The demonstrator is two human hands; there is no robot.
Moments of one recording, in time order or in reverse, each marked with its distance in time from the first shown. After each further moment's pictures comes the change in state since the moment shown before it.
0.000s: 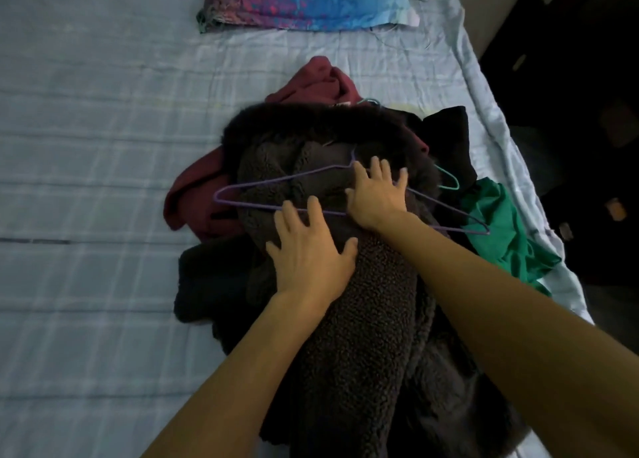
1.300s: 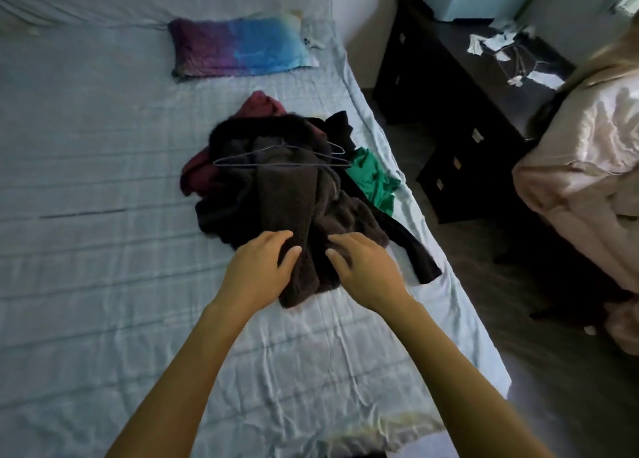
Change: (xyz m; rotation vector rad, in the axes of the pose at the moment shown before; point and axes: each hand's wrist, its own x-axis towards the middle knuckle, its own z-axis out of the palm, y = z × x) left_hand -0.408 -0.003 -0.167 -0.009 -0.055 0.422; right_hand -0.566 0.004 -0.149 0.413 0.206 -0.049
